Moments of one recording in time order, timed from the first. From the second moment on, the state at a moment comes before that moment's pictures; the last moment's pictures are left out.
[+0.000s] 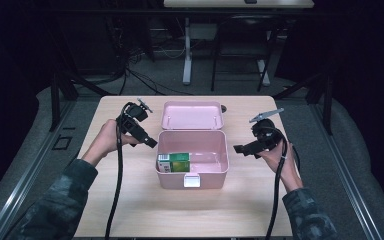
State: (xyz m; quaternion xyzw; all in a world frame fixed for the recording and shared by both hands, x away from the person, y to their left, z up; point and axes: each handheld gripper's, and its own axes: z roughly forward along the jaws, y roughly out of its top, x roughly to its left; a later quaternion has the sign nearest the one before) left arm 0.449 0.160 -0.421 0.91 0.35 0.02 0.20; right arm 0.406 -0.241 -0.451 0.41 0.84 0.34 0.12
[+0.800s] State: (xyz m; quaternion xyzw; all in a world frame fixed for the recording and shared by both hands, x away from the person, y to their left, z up) left arm 0.450 0.131 -0.450 0.91 0.37 0.01 0.20; right arm 0.476 -0.197 -0.436 0.42 0.83 0.36 0.12
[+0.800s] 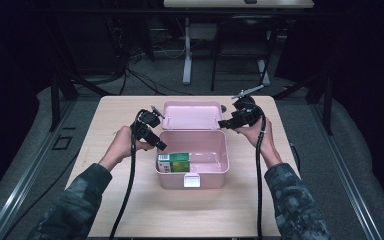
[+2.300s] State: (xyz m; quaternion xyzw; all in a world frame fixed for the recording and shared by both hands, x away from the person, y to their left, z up) left arm 0.444 0.131 -0.455 0.89 0.39 0.04 0.22; right arm 0.548 -0.177 -0.493 0.55 0.73 0.36 0.15
